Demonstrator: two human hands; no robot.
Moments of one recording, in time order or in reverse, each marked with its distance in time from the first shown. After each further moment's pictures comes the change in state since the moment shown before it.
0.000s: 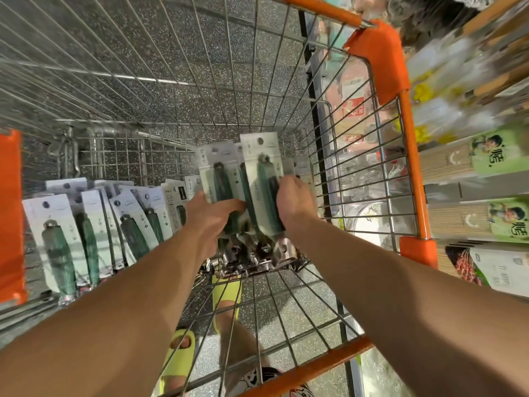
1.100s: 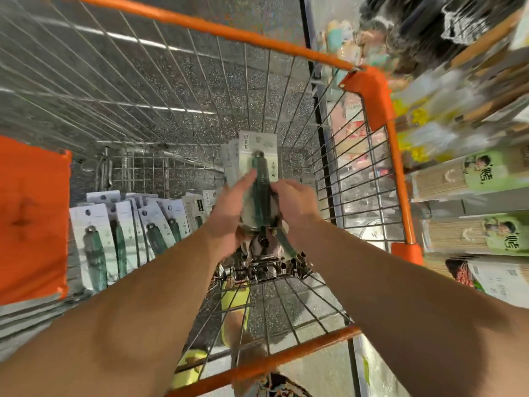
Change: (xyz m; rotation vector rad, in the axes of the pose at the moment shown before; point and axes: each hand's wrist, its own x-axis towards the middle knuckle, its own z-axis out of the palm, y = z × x) left_hand -0.041 0.032 0.012 -0.070 -0.373 0.089; right_hand -0.034 -0.028 -0.006 0.335 -0.132 -0.039
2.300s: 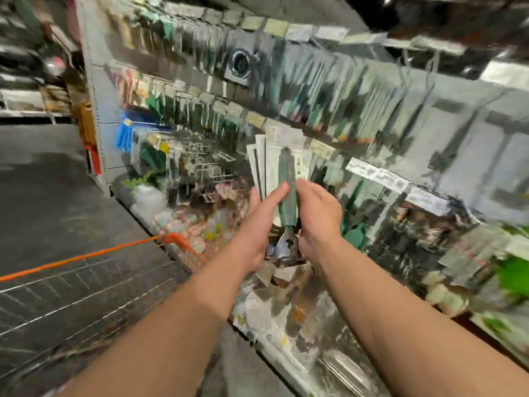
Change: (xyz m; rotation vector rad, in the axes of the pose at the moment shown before) left_hand -0.432 0.062 0.293 0.258 -0.790 0.411; right_hand -0.531 -0.061 -0.190 0.762 0.768 -0.871
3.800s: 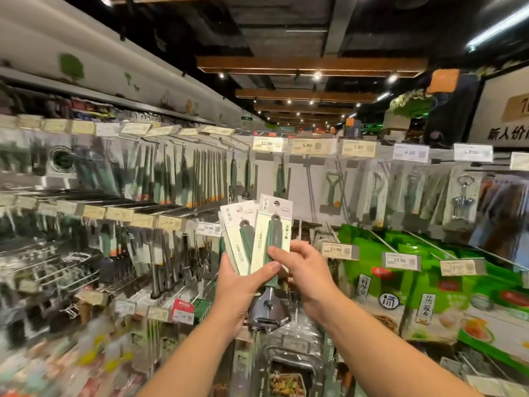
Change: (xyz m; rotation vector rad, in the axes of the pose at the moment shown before) left_hand -0.024 -0.057 0.229 0.192 -0.323 0.093; right_hand -0.034 -0.132 -0.243 -0.050 0.195 -0.065
